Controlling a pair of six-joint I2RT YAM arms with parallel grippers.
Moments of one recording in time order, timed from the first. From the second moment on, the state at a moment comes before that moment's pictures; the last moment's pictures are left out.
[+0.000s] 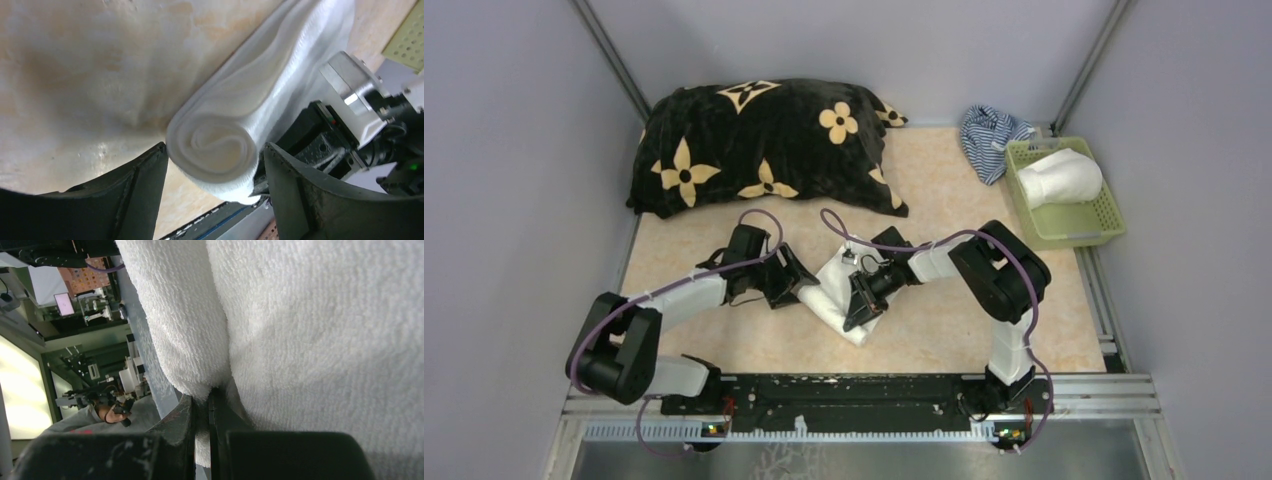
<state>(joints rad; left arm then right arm) -0.40 1.32 0.54 -0.12 0.39 -0.98 0.68 1.90 0.86 -0.08 -1.03 0.39</state>
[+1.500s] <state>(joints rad) -0.40 0.92 0.54 -0.60 0.22 -0.78 0.67 1.97 0.93 -0.19 -1.04 0.39</state>
